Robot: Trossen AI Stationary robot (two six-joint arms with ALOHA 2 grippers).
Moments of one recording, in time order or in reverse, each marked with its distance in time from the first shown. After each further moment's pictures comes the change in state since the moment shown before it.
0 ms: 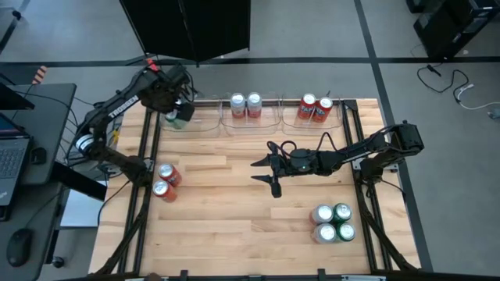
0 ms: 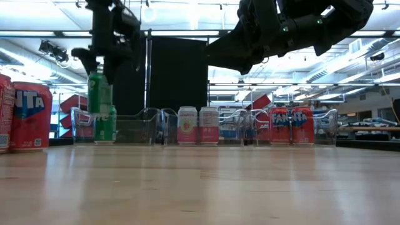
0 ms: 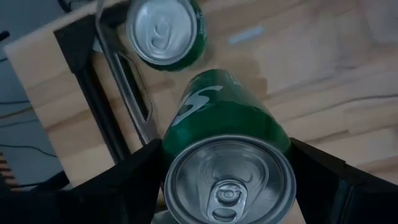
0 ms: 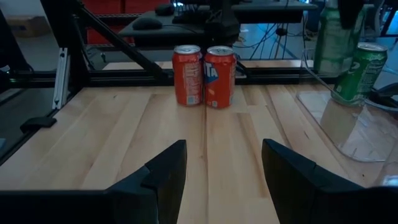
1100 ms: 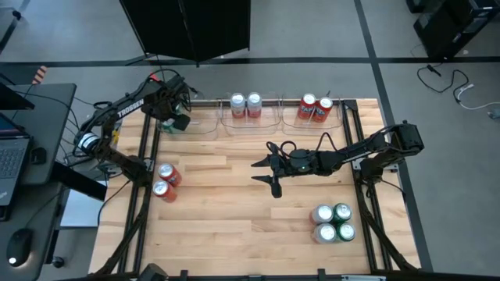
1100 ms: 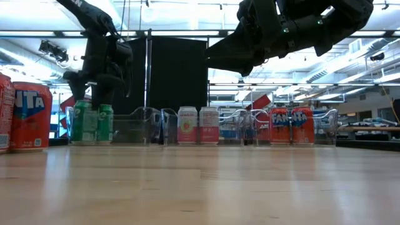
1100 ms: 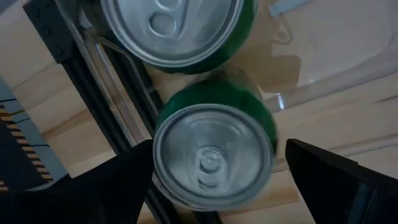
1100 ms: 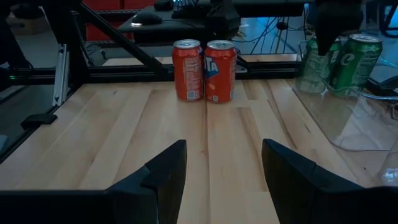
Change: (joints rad) left arm 0.114 0.019 -0.261 0.175 -0.016 0.186; right arm 0.001 0.000 0.000 -0.020 0.000 0.012
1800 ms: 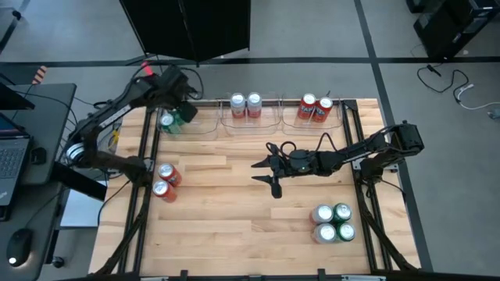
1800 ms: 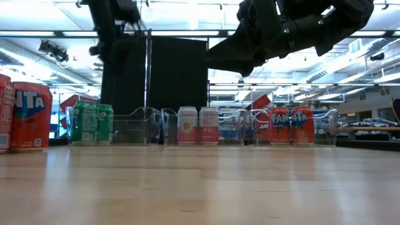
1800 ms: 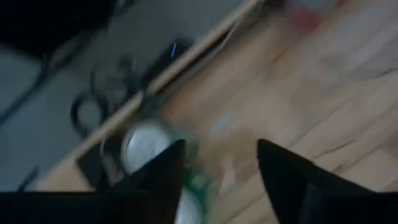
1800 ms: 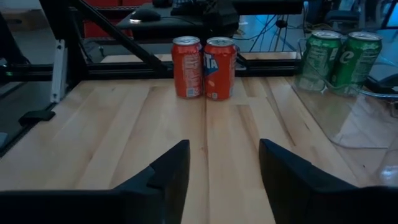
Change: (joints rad) left arm -0.193 -0.154 0.178 0.137 -0.037 0.149; right arm 0.008 0.000 0.000 -0.010 0.011 -0.005
